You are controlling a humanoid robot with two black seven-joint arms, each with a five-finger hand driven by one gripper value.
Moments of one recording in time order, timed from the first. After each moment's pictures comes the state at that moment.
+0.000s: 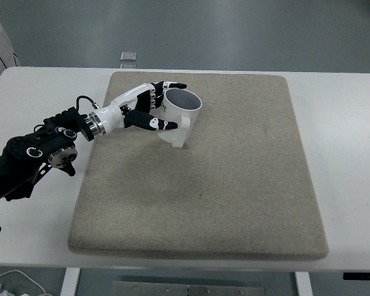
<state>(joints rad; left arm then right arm) -0.89 0.26 -0.34 -0.63 0.64 -0.43 -0.61 0.02 0.00 -0.06 0.14 -0.01 0.11 -0.23</state>
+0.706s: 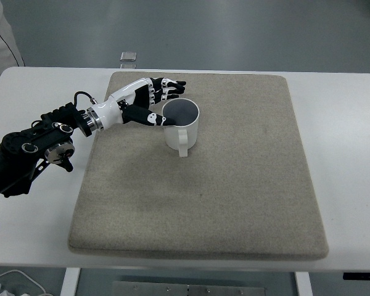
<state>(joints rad) -0.91 0.28 -0.35 -0.64 0.60 -0.46 -0.61 0.02 0.00 -0.06 0.14 -0.01 0.11 -0.23</state>
